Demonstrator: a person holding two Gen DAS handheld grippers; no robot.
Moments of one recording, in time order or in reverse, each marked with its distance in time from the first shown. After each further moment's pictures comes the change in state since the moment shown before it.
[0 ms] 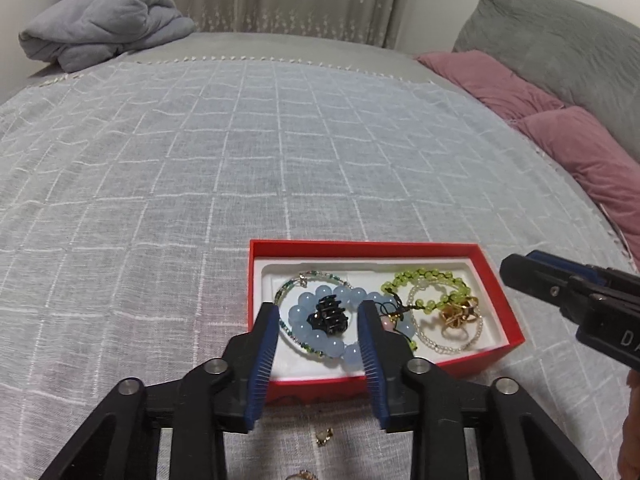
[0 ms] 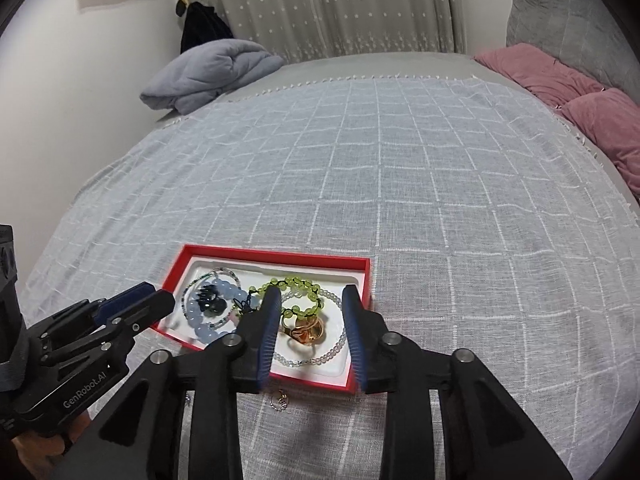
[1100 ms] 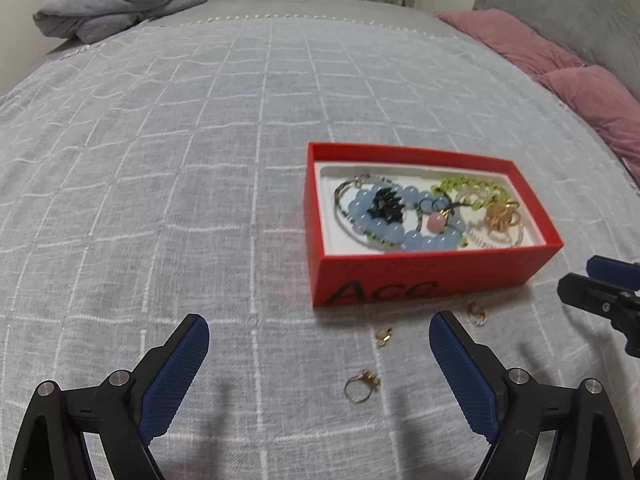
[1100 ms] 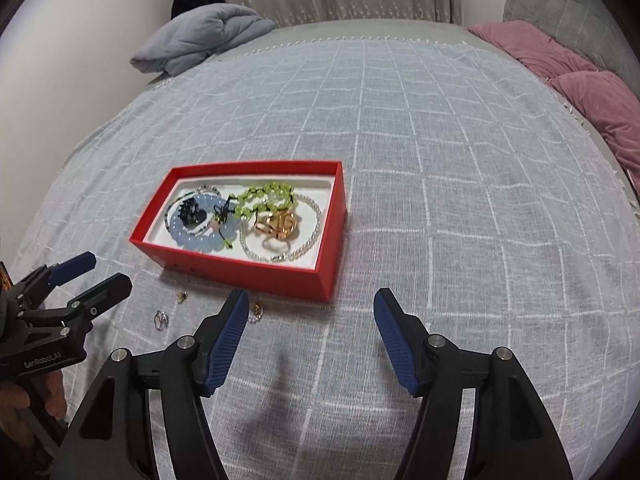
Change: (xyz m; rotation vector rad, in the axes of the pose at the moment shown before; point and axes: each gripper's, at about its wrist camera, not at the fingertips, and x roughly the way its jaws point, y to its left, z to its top) left arm -0.013 0.023 -0.043 0.024 0.123 0.085; right arm -0.013 -0.011 -0.050 -0.009 0.153 -0.041
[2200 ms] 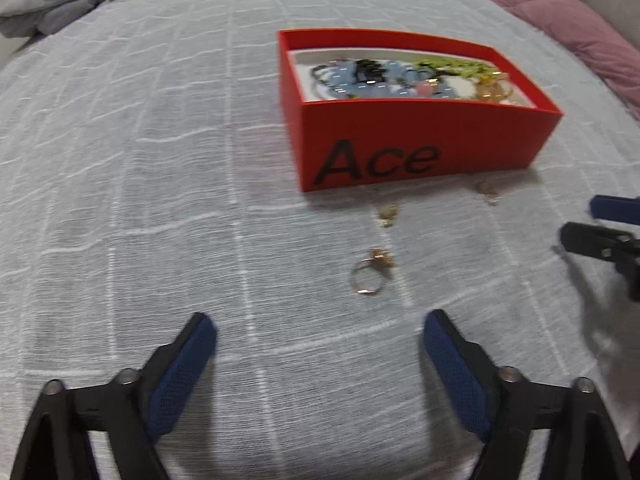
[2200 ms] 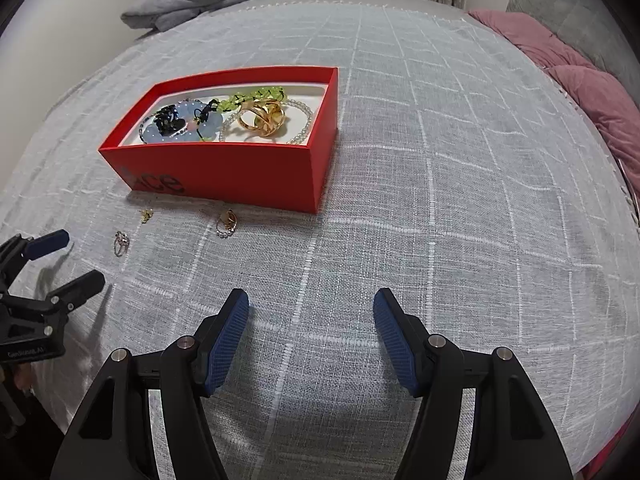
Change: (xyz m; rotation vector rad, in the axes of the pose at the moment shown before) left arm 0.018 -0.004 -0.046 0.127 0.122 -0.051; right arm 0.023 0.004 -0.044 -0.058 0.105 -0.097
